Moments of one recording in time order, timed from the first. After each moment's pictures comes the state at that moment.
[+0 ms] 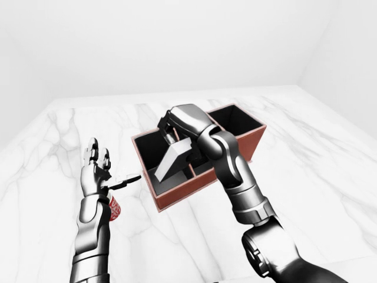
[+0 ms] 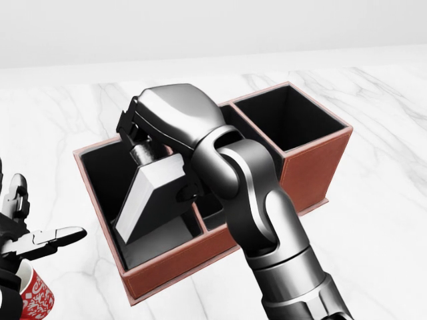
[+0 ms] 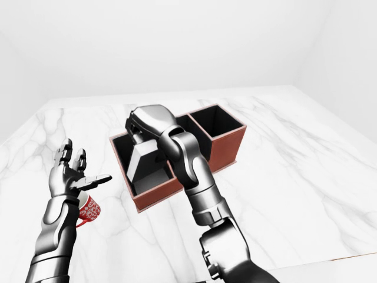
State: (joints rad) left arm -0.14 0.19 0.30 0.17 -0.32 -0.09 -0.06; right arm -0.79 0.09 0.16 0.19 -1.01 -0.09 0.45
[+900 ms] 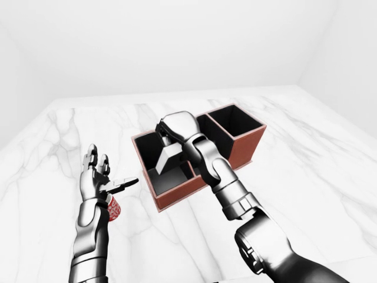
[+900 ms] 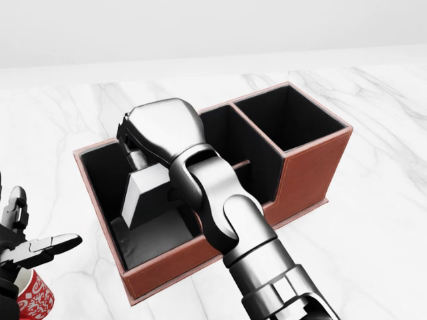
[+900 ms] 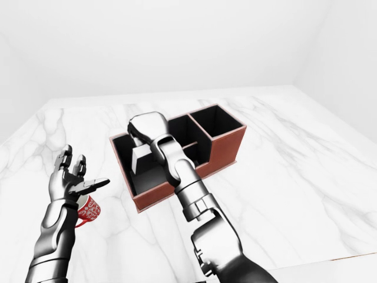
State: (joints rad) left arm -0.13 0.20 0.32 0.22 -0.36 -0.09 -0.07; right arm -0.86 0.15 0.20 0.56 -1.23 -0.09 0.06
